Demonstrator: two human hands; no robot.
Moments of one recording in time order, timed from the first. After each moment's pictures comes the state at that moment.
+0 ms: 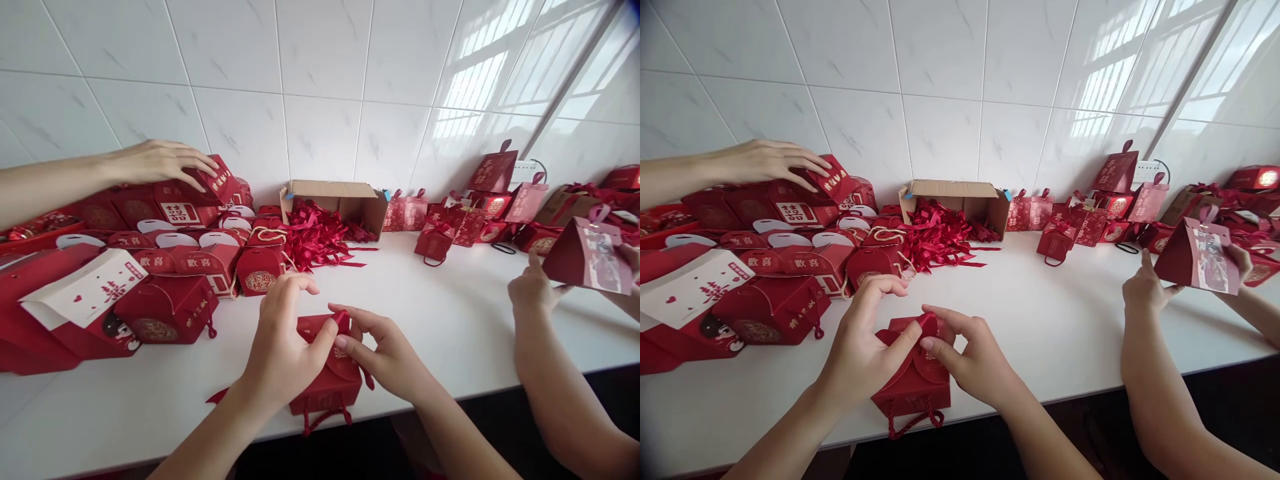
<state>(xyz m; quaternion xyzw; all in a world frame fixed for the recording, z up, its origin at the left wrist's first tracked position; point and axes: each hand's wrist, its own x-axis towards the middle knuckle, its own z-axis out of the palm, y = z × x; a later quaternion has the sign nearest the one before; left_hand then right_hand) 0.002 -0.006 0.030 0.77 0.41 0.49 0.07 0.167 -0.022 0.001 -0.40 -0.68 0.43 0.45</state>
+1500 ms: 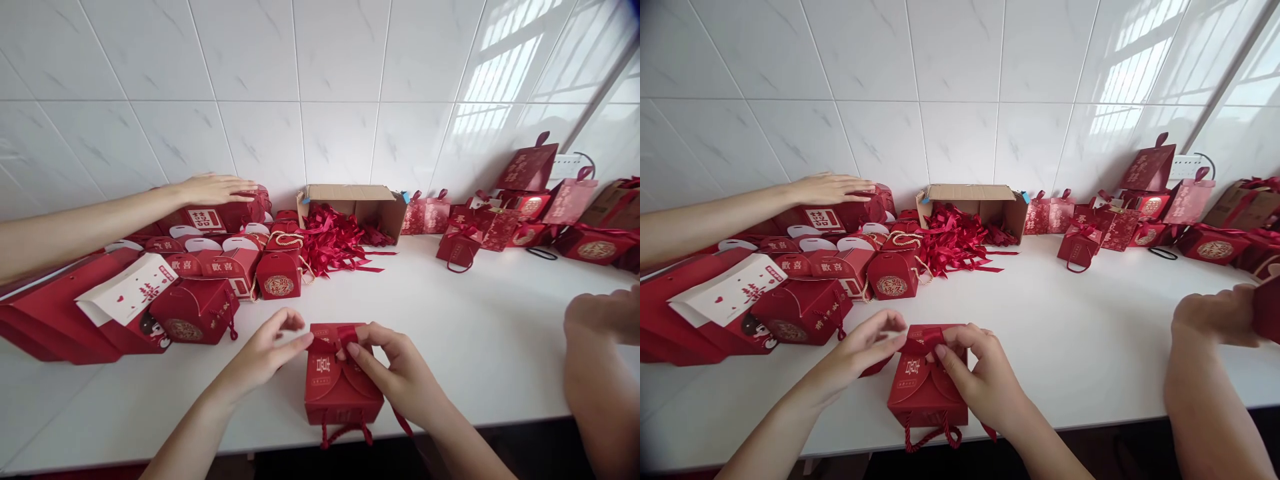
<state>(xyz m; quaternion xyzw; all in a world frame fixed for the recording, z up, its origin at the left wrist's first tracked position) -0.063 0.008 0.010 0.64 0.53 0.31 0.46 0.154 -0.022 -0.005 -0.40 -0.69 0.41 0.44</state>
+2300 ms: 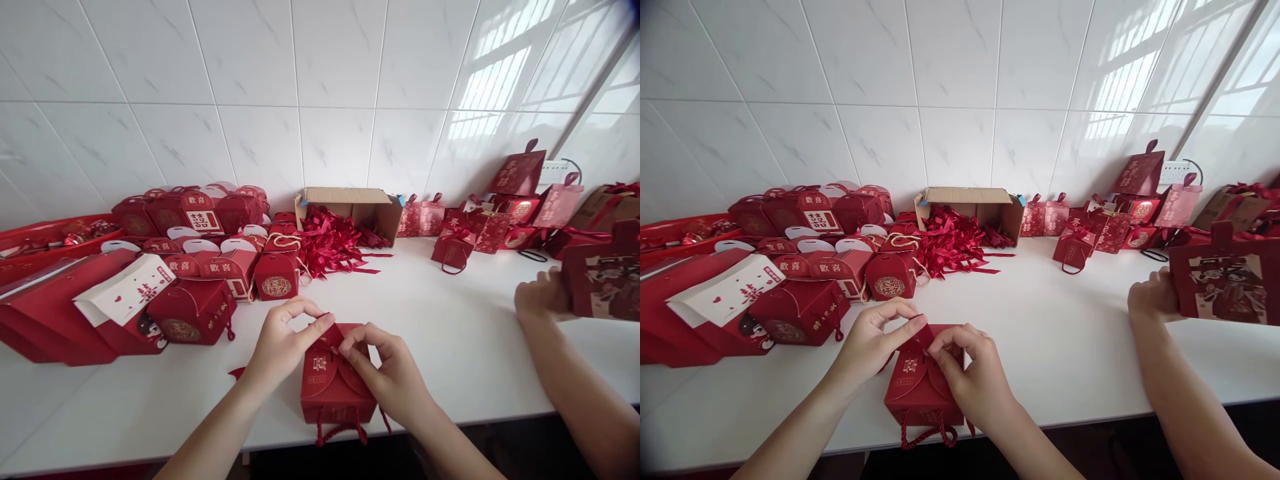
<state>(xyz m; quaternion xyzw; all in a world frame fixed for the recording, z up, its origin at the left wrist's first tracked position) -0.023 0.009 0.021 0.68 0.49 0.43 0.34 0.146 -0.025 -0.015 -0.43 -0.66 0.37 0.50</state>
